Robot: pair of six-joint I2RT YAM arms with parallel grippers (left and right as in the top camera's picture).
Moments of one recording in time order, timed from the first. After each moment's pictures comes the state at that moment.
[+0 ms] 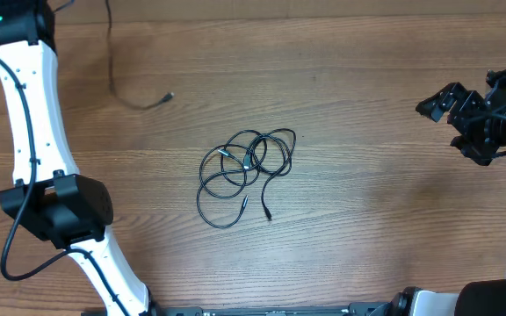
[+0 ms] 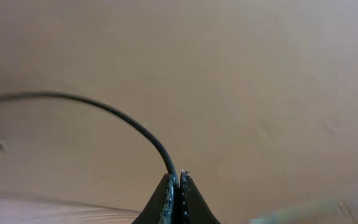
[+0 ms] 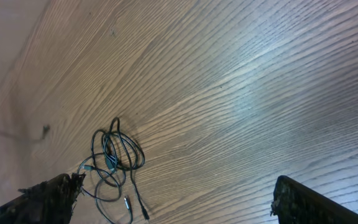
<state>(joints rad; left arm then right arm) 0.21 2.14 2.37 -0.33 0.69 -0.73 -0.35 1.51 1.56 -1.28 -0.43 0.31</state>
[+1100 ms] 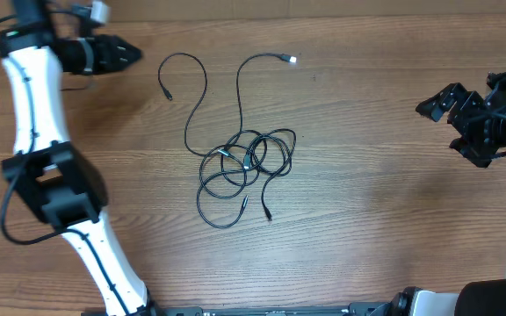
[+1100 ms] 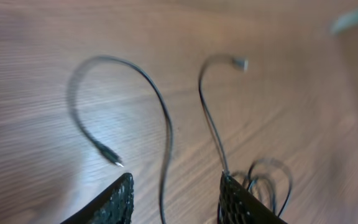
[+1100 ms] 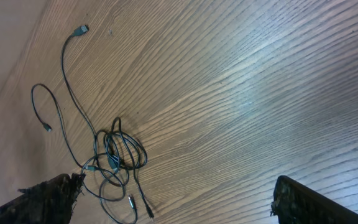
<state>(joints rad) 0.27 2.31 2.26 -1.14 0.80 0.23 -0.35 1.51 1.56 -1.29 -0.43 0.34</state>
